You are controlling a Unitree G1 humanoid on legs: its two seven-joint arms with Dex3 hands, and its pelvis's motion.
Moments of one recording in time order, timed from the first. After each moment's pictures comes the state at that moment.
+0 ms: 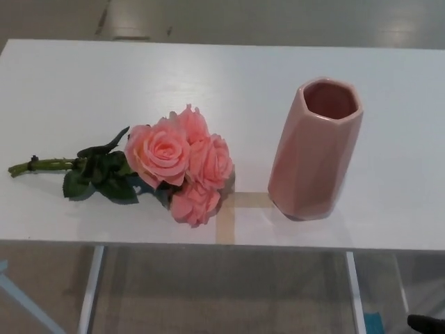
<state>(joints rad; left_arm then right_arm) -0.08 0.40 0.39 1.11 -0.09 -0.13 -0.06 -0.25 -0.28 -0.26 1.21 0.00 -0.12 0.02</state>
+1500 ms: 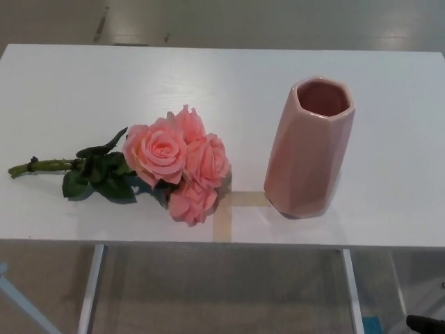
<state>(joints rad) 0.49 0.69 0.15 0.07 -0.22 -0.22 -0.62 -0.25 -0.28 -0.24 1.23 0.01 -0.16 0.01</state>
